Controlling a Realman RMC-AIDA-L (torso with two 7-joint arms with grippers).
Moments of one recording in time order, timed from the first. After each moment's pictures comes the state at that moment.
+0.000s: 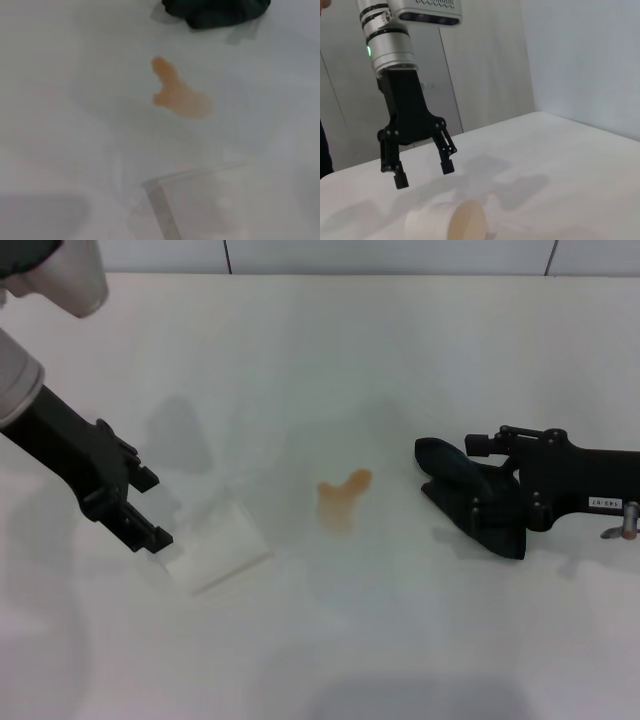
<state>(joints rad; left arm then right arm) -0.89 -2.00 0.91 0.94 2.71 1.85 -1.86 0.31 2.01 -1.22 -0.86 -1.57 -1.38 1.40</state>
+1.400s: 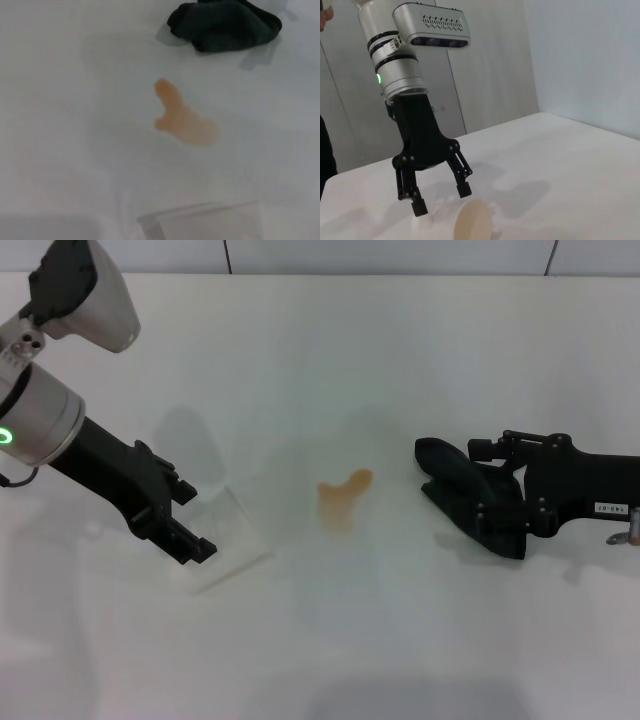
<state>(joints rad) -0.82 -2.07 0.91 0.94 2.67 1.74 -1.86 0.31 2.01 -1.21 -0.86 -1.57 -1.40 1.40</state>
